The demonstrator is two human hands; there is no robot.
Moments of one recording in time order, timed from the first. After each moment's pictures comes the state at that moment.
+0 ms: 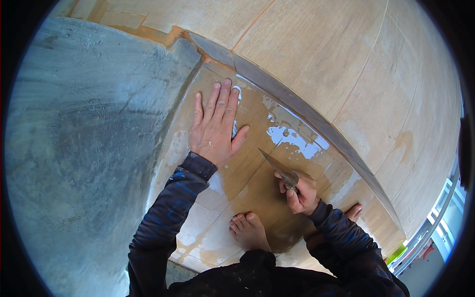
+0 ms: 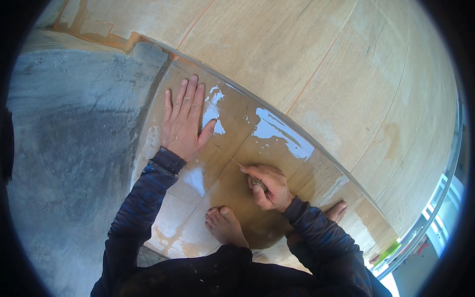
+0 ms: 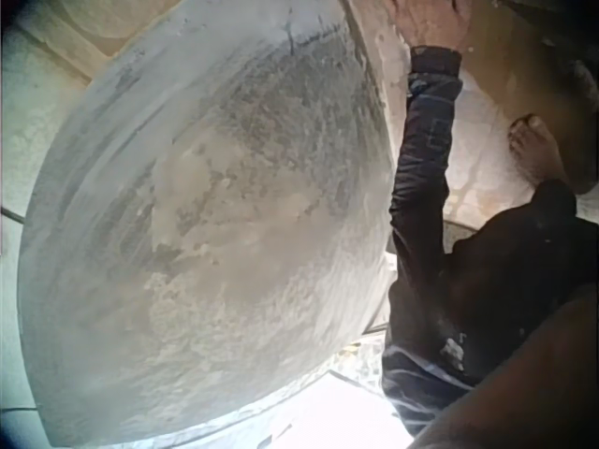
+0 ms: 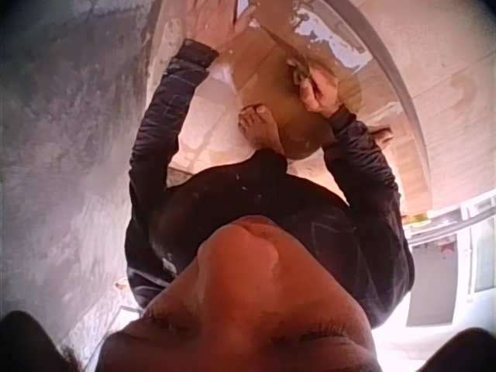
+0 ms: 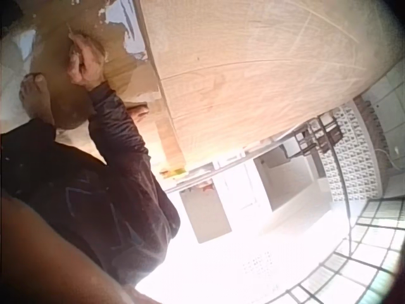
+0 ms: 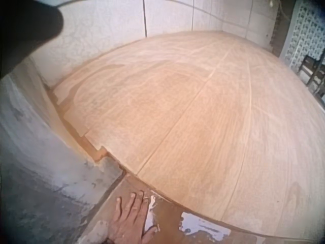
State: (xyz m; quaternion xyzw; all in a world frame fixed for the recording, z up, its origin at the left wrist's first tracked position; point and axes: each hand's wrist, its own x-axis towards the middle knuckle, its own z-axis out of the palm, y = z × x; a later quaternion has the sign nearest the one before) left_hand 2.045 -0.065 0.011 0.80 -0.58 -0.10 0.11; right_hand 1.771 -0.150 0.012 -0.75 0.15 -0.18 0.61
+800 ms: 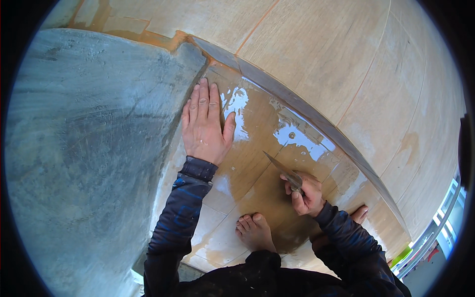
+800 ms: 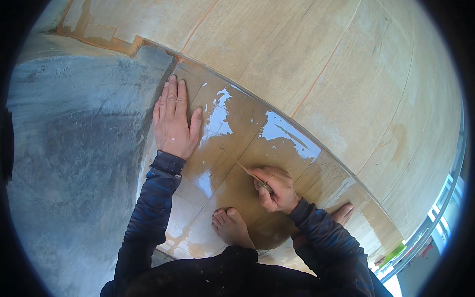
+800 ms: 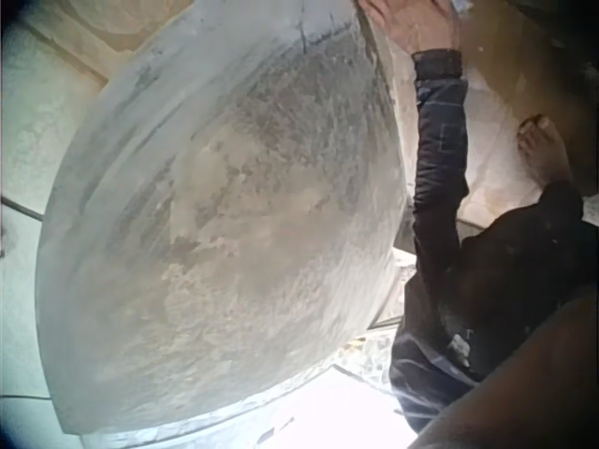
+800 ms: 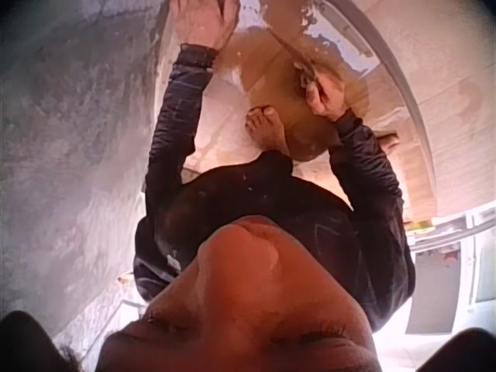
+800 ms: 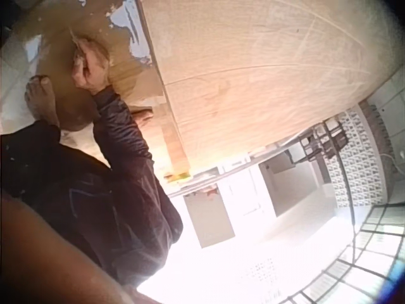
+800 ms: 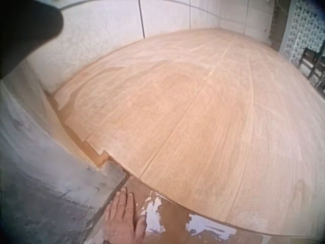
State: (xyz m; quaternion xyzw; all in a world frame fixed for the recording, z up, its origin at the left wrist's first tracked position) left_hand 2.057 -0.059 0.011 0.87 -0.48 -0.04 0.08; right_hand 1.770 -0.150 0.008 -0.76 0.15 -0.19 0.61
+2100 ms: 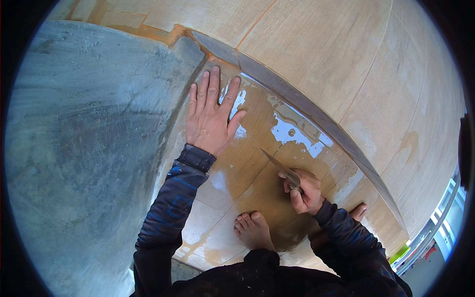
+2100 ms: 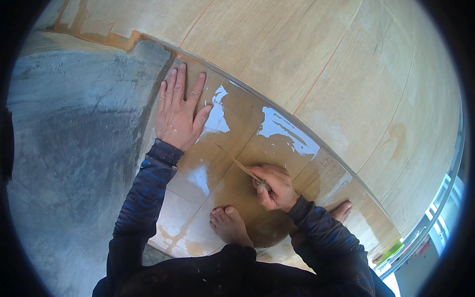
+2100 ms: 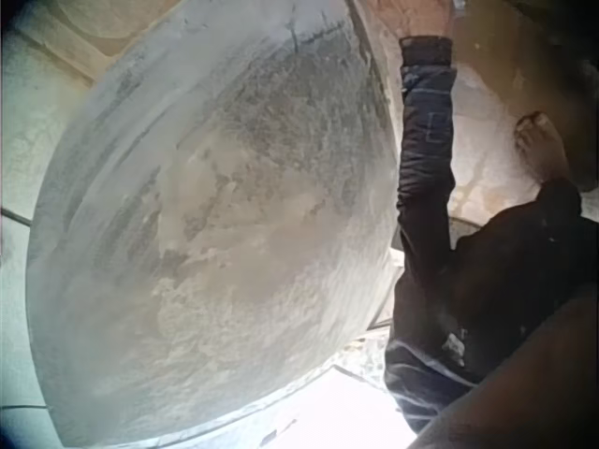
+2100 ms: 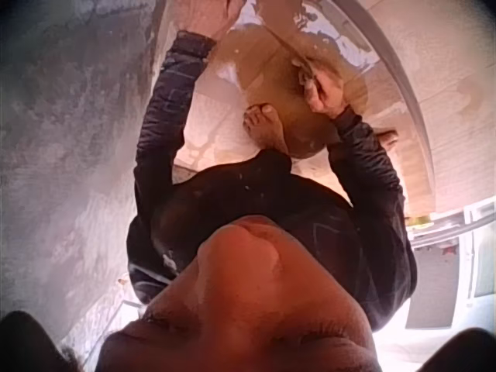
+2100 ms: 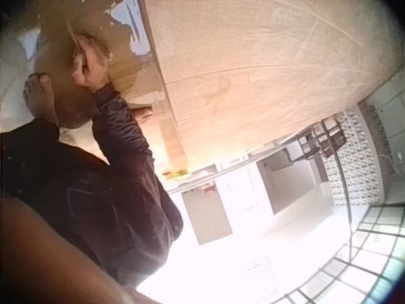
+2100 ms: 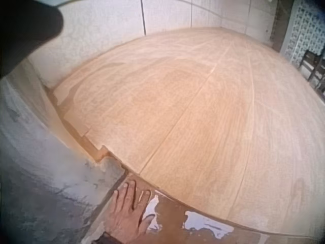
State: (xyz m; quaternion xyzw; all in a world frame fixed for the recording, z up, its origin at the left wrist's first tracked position) left_hand 2.067 -0.072 0.008 0.82 -0.56 -0.05 0.08; right_hand 1.771 -0.151 0.011 -0.76 0.14 -0.18 0.60
